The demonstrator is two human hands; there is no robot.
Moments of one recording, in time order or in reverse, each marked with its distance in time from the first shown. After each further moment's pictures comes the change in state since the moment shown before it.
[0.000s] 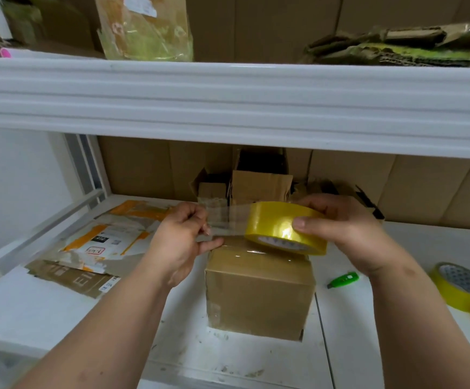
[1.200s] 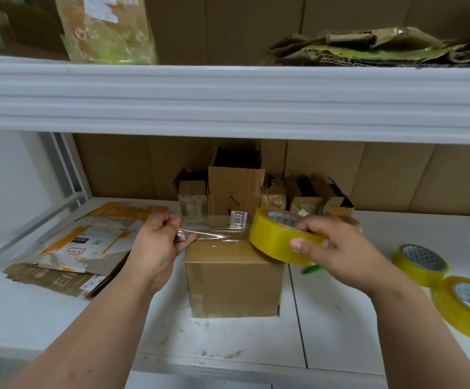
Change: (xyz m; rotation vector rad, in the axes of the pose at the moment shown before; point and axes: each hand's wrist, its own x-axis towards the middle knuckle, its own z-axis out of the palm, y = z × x) left_hand -0.006 -0.023 0.000 0.024 0.106 0.006; right_hand -0.057 0.019 -0.023 -0.523 0.034 0.041
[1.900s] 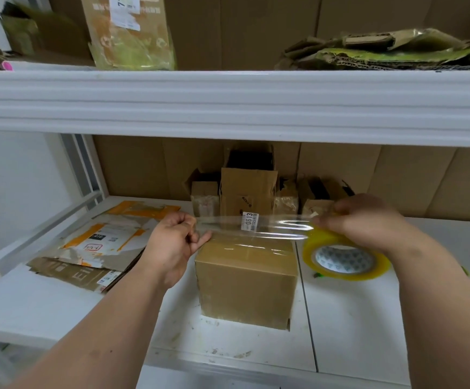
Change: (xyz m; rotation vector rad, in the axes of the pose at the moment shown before) left_hand -0.008 0.010 0.003 -0.131 -0.042 -0.084; right_hand 0.041 0.007 -0.030 -0.158 -0.055 0.395
